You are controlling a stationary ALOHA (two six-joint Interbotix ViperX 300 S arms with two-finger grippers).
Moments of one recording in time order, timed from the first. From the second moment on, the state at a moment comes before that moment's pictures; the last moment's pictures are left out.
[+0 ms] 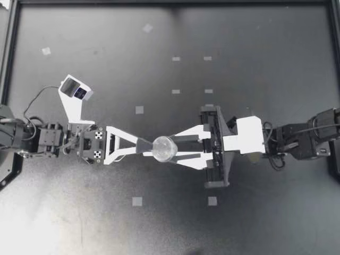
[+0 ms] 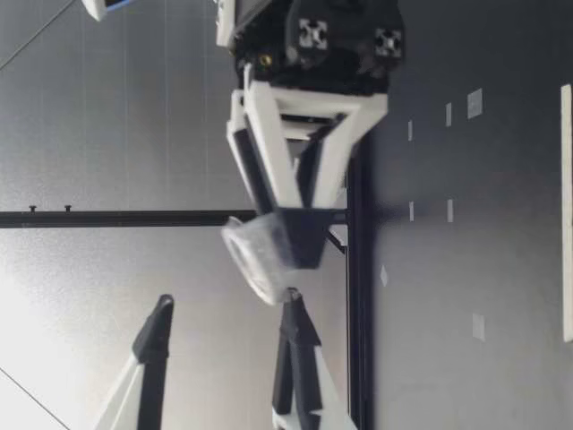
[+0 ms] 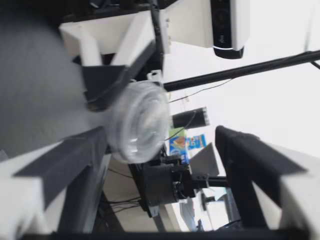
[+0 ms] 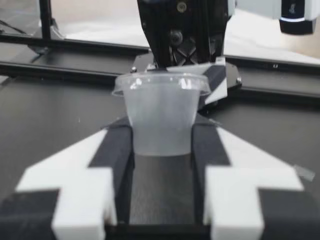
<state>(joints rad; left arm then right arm) -0.08 -0.09 1.04 -0.02 -0.95 -1.31 -0.02 0.27 0.85 -0.08 -1.16 -0.06</state>
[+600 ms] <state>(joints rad) -0.08 -0.09 1.02 -0.01 -1.02 -1.12 0.00 0.26 0.95 -0.06 -1.03 0.14</state>
